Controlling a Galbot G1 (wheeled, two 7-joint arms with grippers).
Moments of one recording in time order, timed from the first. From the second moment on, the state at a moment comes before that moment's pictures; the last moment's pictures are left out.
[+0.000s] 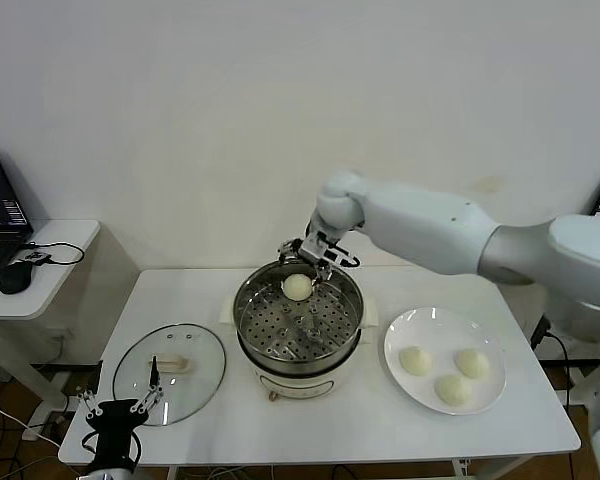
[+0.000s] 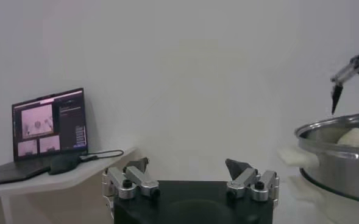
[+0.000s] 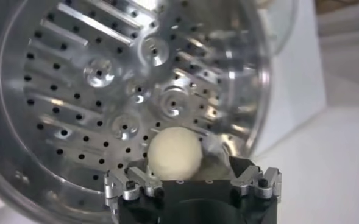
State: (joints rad) left arm 1.74 -1.37 -0.66 -2.10 -0.03 -0.15 -0.20; right arm 0.58 1.13 -1.22 1.25 0.07 0.05 -0.99
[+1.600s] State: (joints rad) left arm 1.74 -1.35 -0.65 -2.07 -0.03 -0.10 -0.20; right arm -0.01 0.60 -0.89 1.47 -0.10 -0.31 -1.01
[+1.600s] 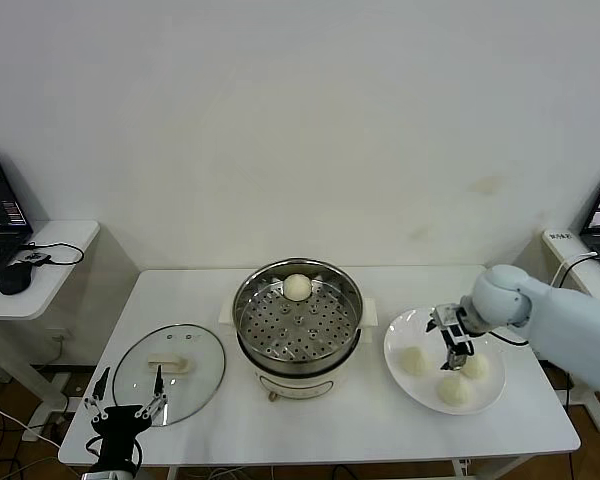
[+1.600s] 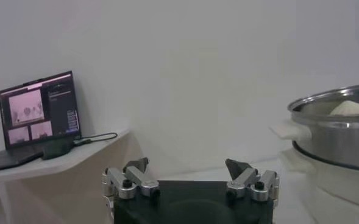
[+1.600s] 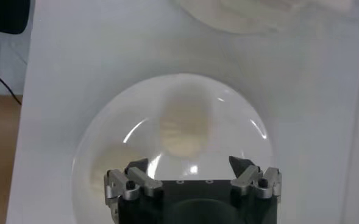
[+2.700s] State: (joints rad) left arm 1.74 -1.35 -0.66 -2.06 -0.02 -0.10 -0.21; right arm -0.06 0.68 -0.81 1.39 -0.12 -0.32 -1.02
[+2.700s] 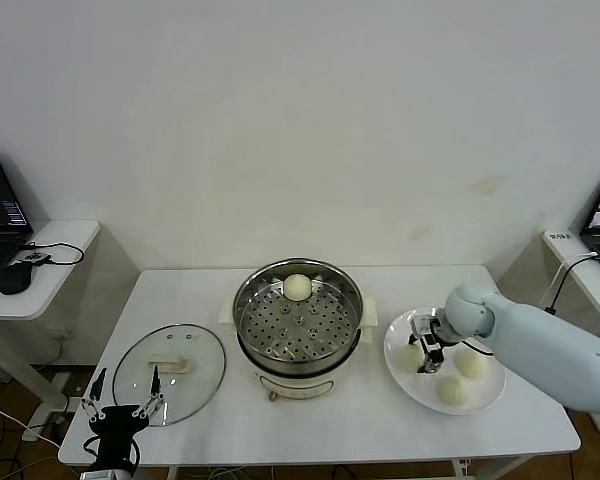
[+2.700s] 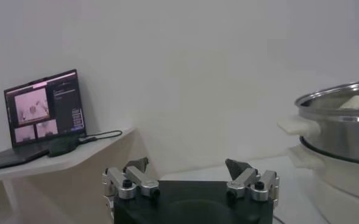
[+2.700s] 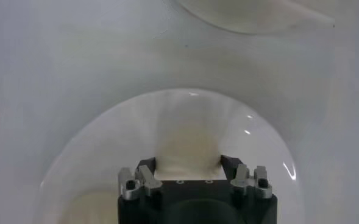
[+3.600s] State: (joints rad) left arm 1.73 -1.33 -0.66 -2.08 -0.03 -0.11 -0.21; right arm 0.55 0.87 -1.12 1.53 0.37 -0.54 -0.93
